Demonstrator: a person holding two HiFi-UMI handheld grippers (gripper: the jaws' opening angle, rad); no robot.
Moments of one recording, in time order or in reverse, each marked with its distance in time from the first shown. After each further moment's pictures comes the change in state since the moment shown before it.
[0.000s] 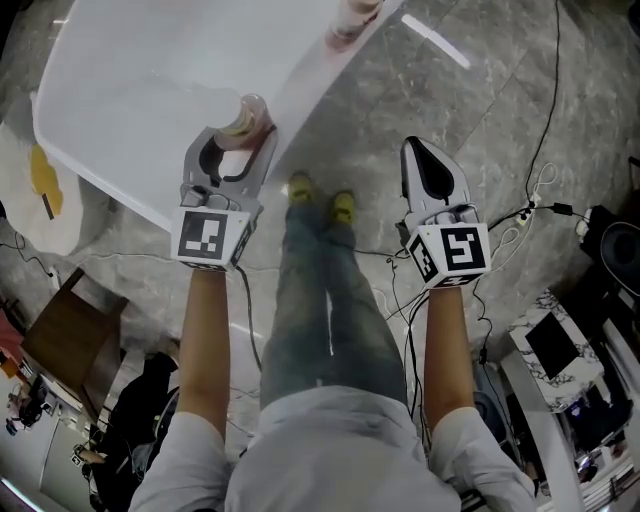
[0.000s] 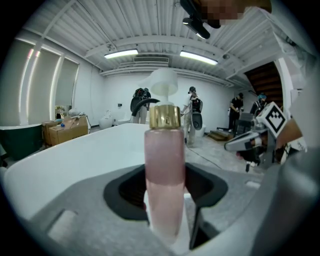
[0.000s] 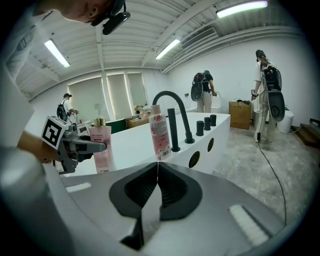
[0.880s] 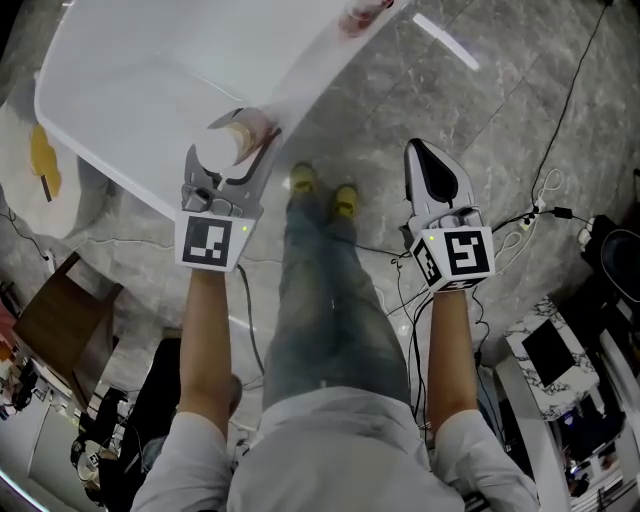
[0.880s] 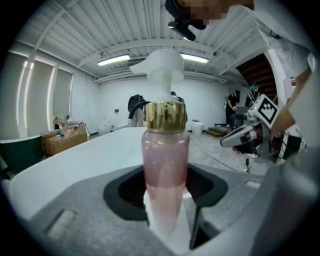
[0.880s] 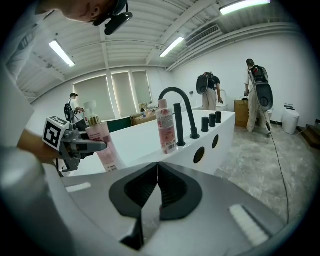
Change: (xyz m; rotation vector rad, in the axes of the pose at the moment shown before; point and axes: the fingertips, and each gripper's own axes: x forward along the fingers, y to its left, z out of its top) left arm -0.017 -0.020 -0.017 0.085 -0.038 -0.005; right arm -0.007 0.009 -0.025 -0.025 0.023 0.056
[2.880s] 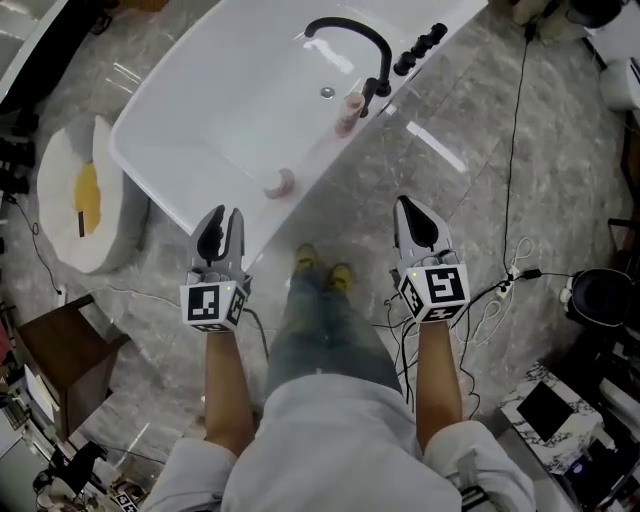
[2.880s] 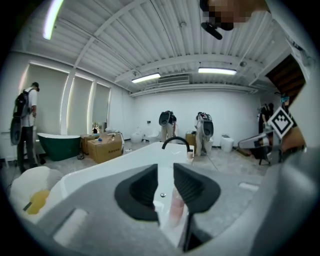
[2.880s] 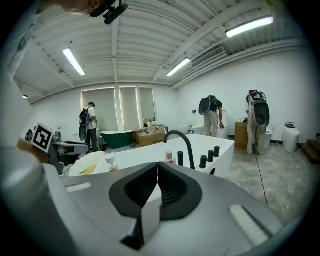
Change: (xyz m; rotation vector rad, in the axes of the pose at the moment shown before) left arm -0.185 0.007 0.149 -0.144 -0.121 0.345; right arm -0.141 0.048 0.166 -0.084 -0.169 0.001
